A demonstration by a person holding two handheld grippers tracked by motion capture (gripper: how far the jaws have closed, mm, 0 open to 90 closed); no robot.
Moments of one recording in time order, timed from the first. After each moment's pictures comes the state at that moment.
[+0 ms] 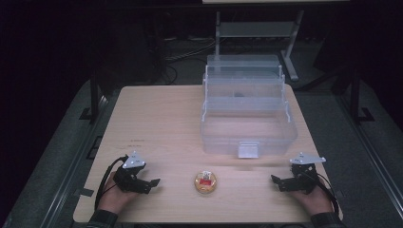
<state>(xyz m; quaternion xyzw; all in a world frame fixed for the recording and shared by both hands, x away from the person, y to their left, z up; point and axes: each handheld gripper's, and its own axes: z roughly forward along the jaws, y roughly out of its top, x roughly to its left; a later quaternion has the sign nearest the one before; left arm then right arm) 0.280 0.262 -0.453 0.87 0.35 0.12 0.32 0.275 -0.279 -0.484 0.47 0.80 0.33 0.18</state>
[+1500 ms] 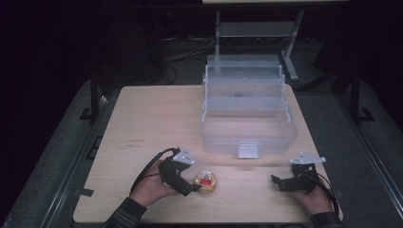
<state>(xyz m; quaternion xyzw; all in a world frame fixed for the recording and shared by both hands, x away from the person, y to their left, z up) 0.290 0.126 -0.417 0.93 0.18 0.02 0.32 0.275 -0.279 -0.484 0.47 0.80 0.33 0.18</state>
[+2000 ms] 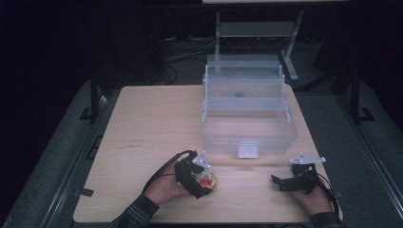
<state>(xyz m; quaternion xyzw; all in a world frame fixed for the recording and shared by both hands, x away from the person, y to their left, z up) 0.295 0.091 -0.432 0.95 0.14 0.01 0.27 0.275 -0.279 -0.484 0.47 0.80 0.33 0.18</state>
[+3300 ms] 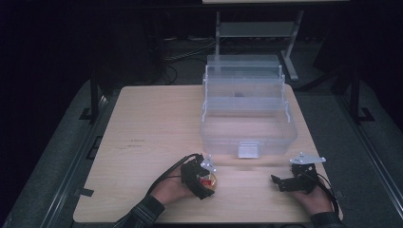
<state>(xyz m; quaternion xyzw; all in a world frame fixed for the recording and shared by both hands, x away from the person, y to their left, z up) 0.299 0.079 -0.452 0.96 0.13 0.01 0.25 0.275 -0.279 -0.484 0.47 0.80 0.33 0.18</state>
